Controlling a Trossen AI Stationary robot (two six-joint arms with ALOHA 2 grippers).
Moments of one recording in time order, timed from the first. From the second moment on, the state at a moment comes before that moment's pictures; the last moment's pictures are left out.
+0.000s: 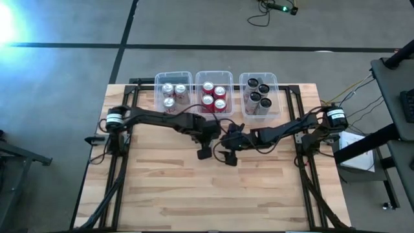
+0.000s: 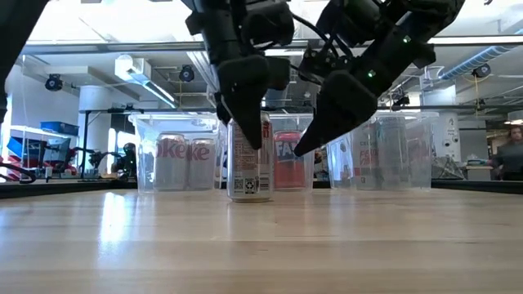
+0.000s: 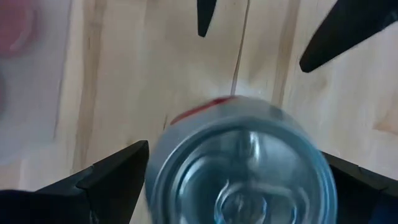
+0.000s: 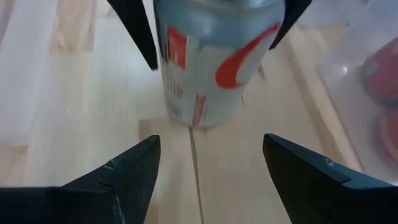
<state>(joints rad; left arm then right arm) 0.04 1.93 1.49 -0.80 -0.01 -0.13 0.07 1.68 0.84 0.06 0.18 0.08</state>
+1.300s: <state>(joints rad) 0.14 1.46 1.55 -1.10 -0.35 -0.29 0.07 1.67 0.84 0.00 0.18 0.10</state>
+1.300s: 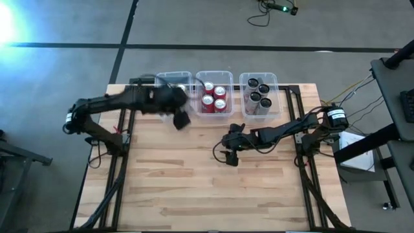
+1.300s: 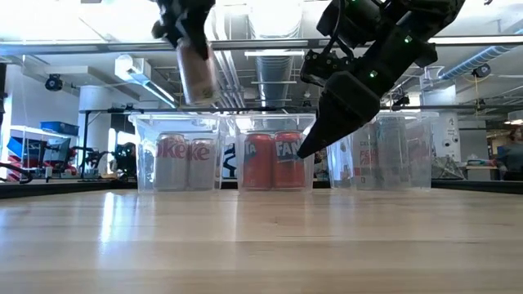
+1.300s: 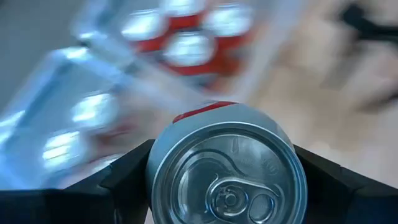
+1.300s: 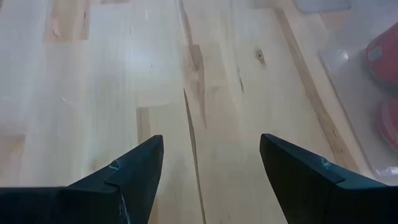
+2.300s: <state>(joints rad) 0.52 1.70 1.52 -1.05 -0.14 -0.04 0.07 1.67 0.84 -0.02 0.18 0.14</state>
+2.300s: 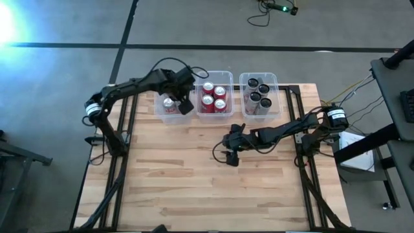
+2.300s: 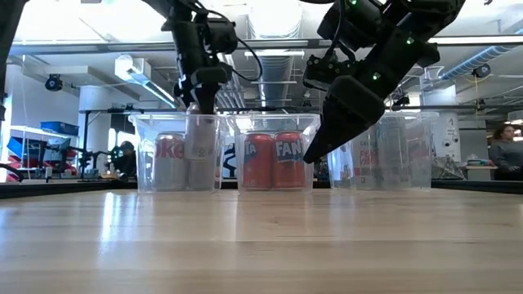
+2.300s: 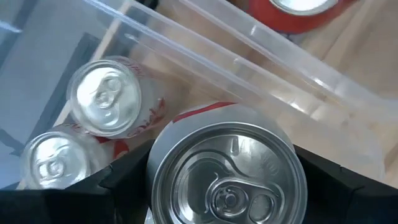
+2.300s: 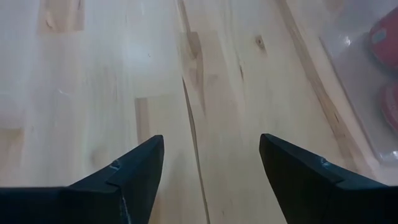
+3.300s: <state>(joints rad) 0.58 1.71 1.35 -0.92 -0.01 0.02 0.07 1.67 0.84 -0.05 0.18 0.18</state>
